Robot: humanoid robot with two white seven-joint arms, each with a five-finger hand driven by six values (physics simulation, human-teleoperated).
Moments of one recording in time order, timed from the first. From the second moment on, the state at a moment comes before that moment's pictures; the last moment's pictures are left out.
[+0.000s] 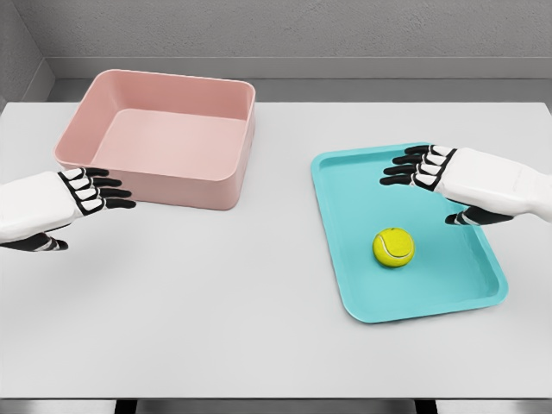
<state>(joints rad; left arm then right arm) -0.13 1.23 -0.31 -1.80 -0.39 -0.61 -0.17 -0.48 -1.16 0.65 -1.74 0.26 -0.61 0.16</state>
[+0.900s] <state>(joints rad) -0.13 1.20 -0.31 -1.79 -0.41 -0.61 -0.21 -0.50 -0.98 0.68 -1.66 0.34 -0.61 0.56</state>
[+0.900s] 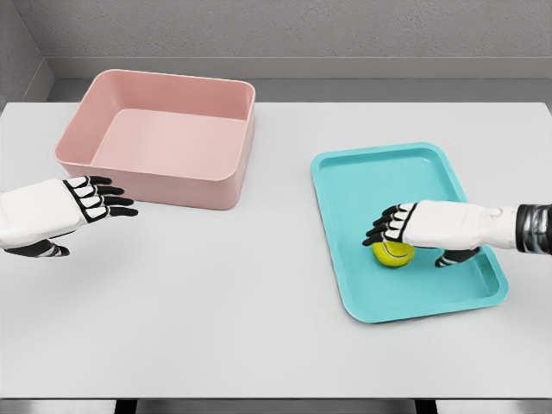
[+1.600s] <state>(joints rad) -0.13 1.21 -0.31 -1.79 -0.41 -0.61 -0.21 -0.51 -0.85 0.68 -1.55 0.43 -0.61 0.57</state>
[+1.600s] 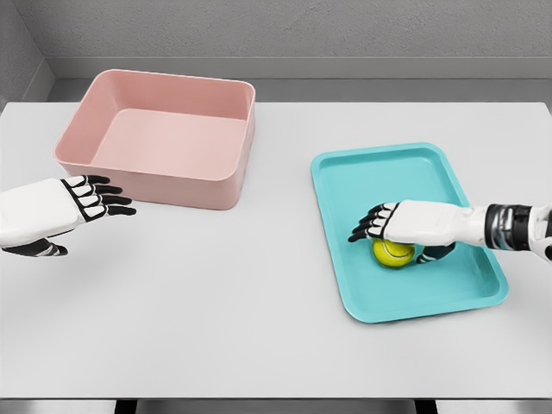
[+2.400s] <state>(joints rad) -0.13 1.21 -0.31 -1.79 -0.41 -0.61 -0.21 -0.52 -0.85 0.68 -1.56 0.43 -0.61 0.61</state>
